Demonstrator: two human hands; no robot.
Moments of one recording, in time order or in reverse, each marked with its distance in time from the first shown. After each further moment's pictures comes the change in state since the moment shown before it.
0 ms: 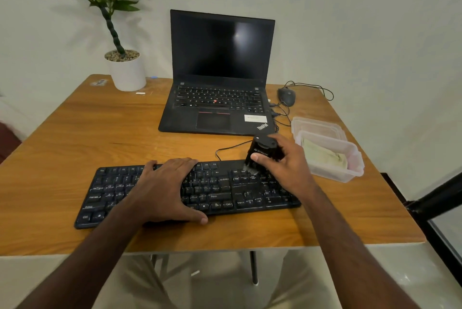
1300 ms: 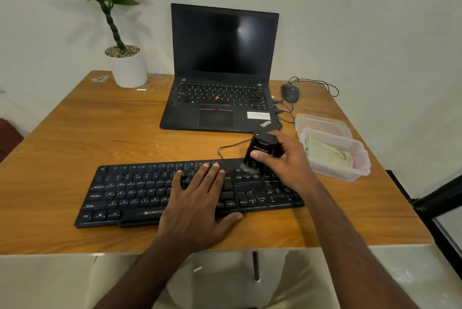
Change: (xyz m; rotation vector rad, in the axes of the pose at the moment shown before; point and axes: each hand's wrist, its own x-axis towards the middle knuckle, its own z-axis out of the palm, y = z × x) left_hand -0.008 0.064 0.052 0.176 0.294 0.019; right_hand 0.008 0.005 0.003 0.054 -0.039 0.037
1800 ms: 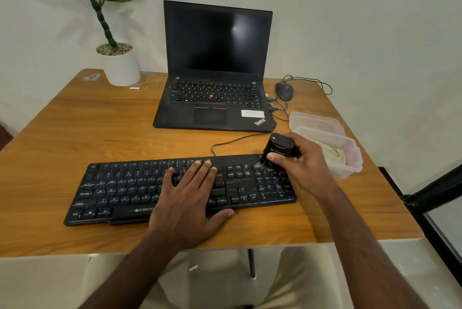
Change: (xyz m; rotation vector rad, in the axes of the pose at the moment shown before) left_hand 0.003 -0.008 0.002 0.002 0.012 0.011; right_hand -0.017 0.012 -0.037 -0.031 0.036 -0.064
